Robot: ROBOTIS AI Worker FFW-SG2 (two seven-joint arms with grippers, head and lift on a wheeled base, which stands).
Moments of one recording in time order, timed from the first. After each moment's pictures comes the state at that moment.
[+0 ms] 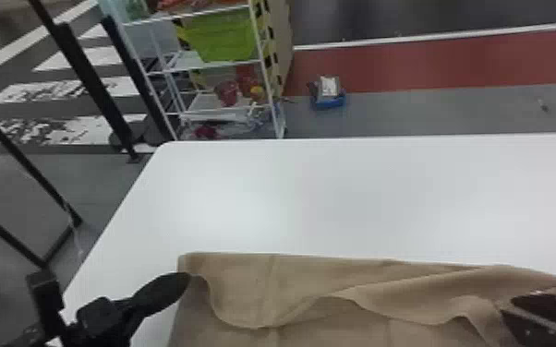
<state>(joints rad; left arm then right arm) 0.42 0.00 0.70 -1.94 0.00 0.35 -1.20 0.43 -0.13 -0.19 -2.17 0.31 0.56 1.08</state>
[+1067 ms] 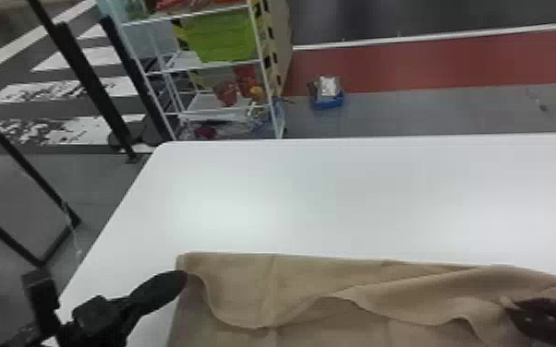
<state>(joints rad) 0.41 0.00 0.71 -1.94 0.00 0.35 -1.20 0.31 -0.18 -0.11 -2.15 0.41 0.87 1.10</state>
